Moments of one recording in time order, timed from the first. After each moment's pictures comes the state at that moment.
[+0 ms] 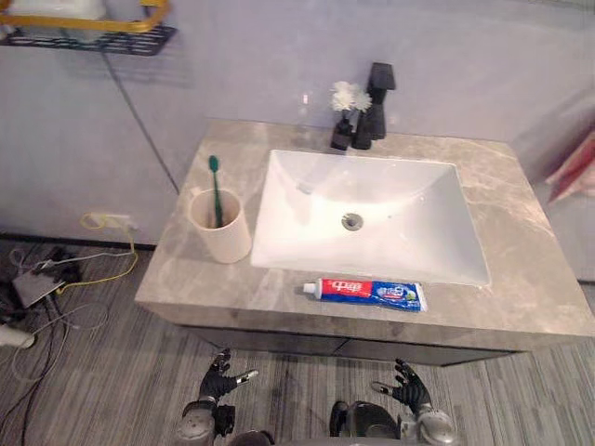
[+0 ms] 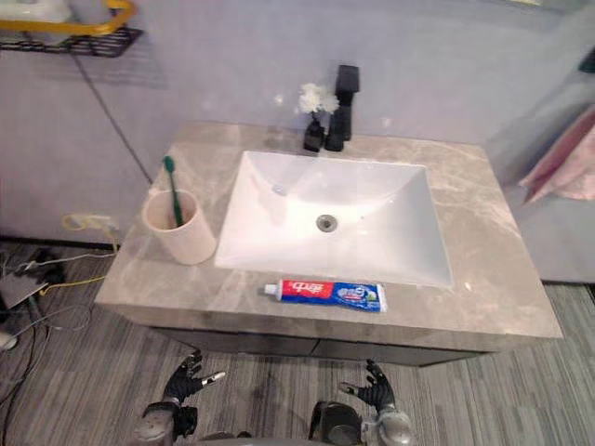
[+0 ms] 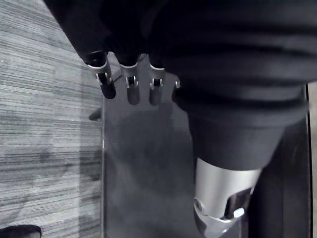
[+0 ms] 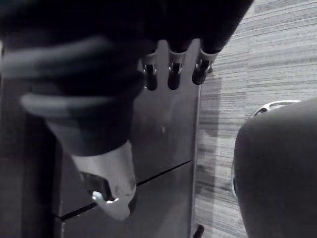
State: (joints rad) left arm 0.14 0.11 -0.04 0.76 -0.03 -0.16 0.00; right arm 0.17 -0.07 -0.07 0.71 -0.01 -0.11 -0.02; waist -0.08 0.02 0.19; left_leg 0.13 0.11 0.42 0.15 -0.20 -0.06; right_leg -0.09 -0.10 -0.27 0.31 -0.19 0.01
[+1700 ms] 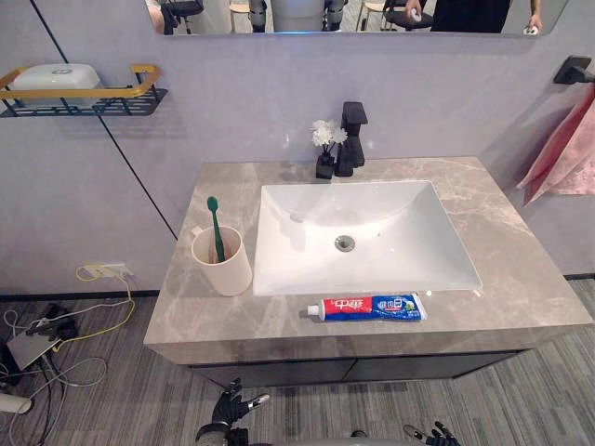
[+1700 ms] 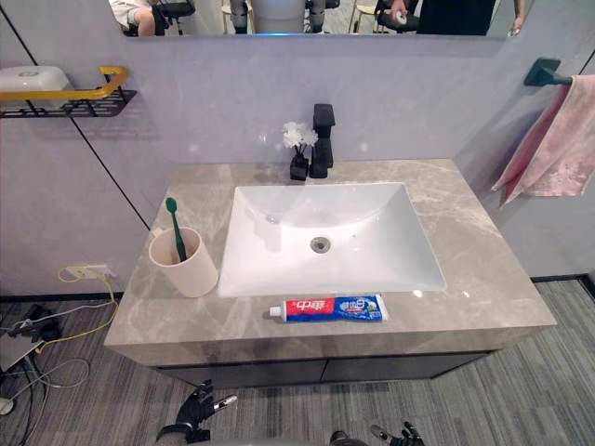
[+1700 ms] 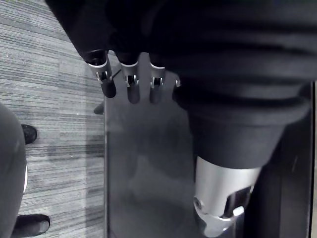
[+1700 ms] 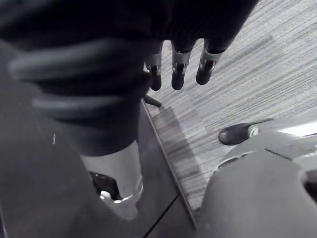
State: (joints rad) left arm 0.18 0.10 0.01 0.89 -0.07 -0.16 0.02; right arm 0.22 -0.09 -0.29 0.96 0.19 -0.11 -0.02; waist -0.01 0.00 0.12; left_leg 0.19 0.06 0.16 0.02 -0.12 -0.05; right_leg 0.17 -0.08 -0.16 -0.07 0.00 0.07
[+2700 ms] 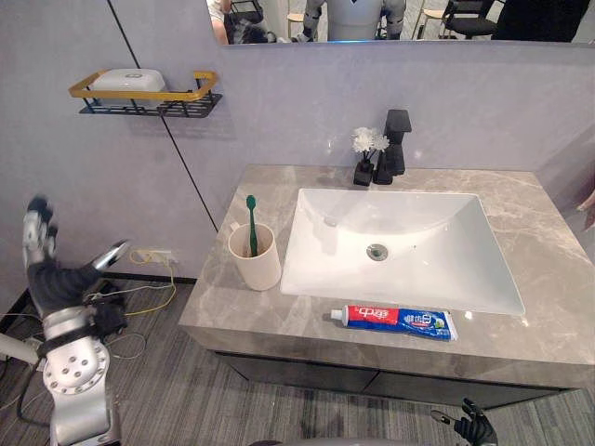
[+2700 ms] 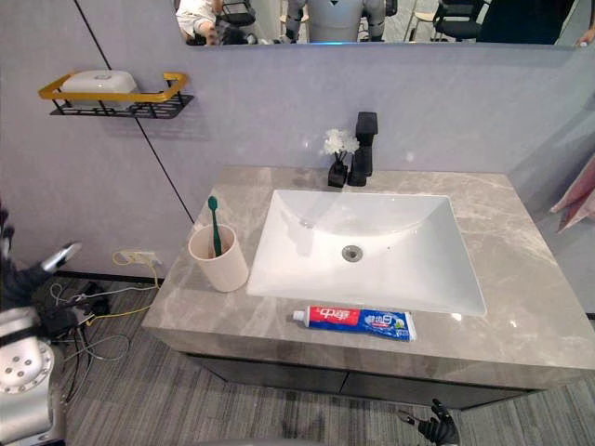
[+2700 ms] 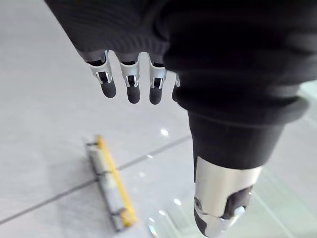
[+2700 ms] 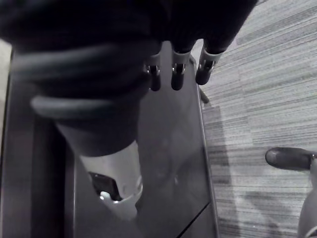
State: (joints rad) left arm 0.16 0.29 0.32 -0.52 0.11 -0.26 0.20; right arm 0.24 -0.16 -0.31 0.86 0.05 -0.13 0.02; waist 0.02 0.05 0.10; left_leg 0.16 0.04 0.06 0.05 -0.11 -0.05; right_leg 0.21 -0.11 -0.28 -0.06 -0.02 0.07
